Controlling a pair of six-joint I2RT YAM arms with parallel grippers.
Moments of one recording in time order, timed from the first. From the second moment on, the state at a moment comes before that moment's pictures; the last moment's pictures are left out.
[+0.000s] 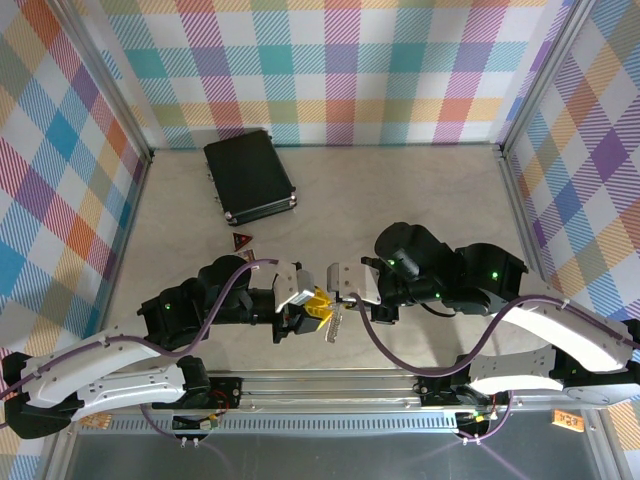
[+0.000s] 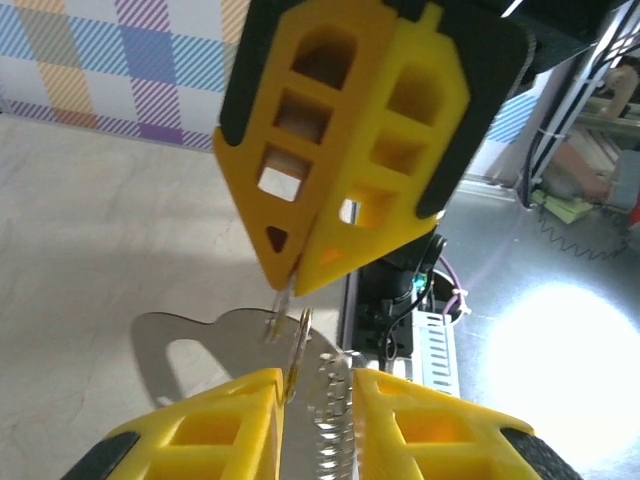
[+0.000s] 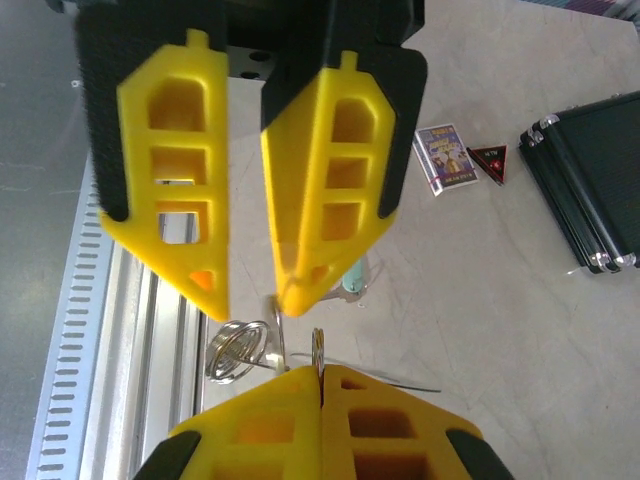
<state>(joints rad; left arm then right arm) -1.12 0.84 0.94 -0.40 0.34 -0.02 1.20 1.14 1.53 -1.15 -0.09 -0.44</state>
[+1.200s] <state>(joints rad) -1.12 0.89 0.95 -0.40 0.22 0.03 1.20 1.18 1.53 -1.15 -0.08 -0.43</state>
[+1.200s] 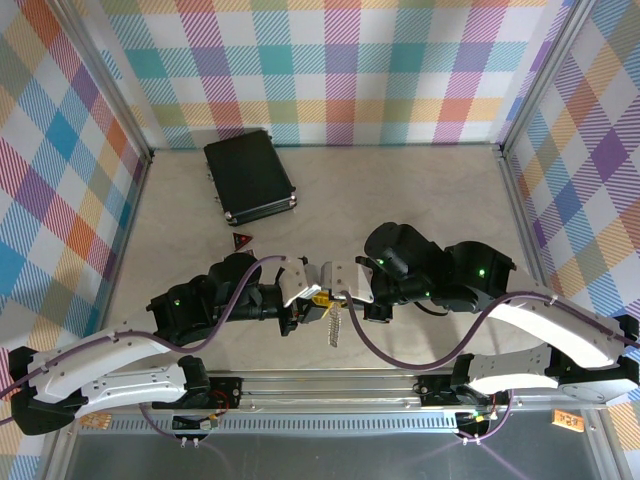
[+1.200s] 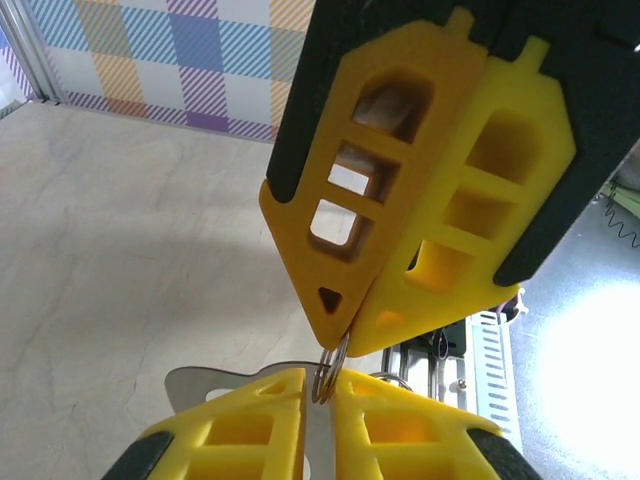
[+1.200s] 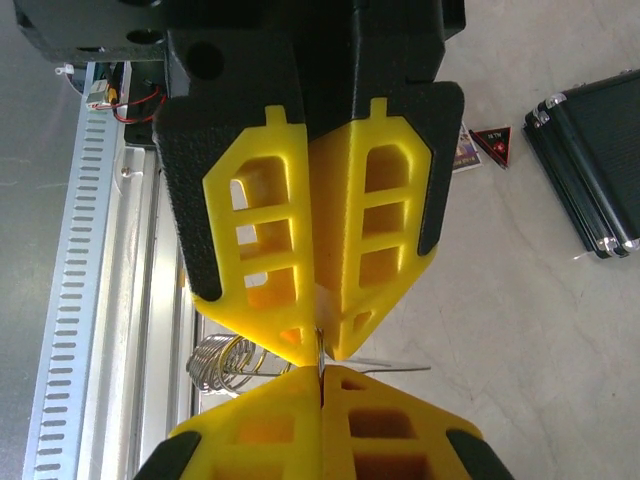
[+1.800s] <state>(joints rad) -1.12 0.89 0.95 -0.40 0.24 0.03 1.20 1.18 1.53 -1.15 -0.09 -0.43</state>
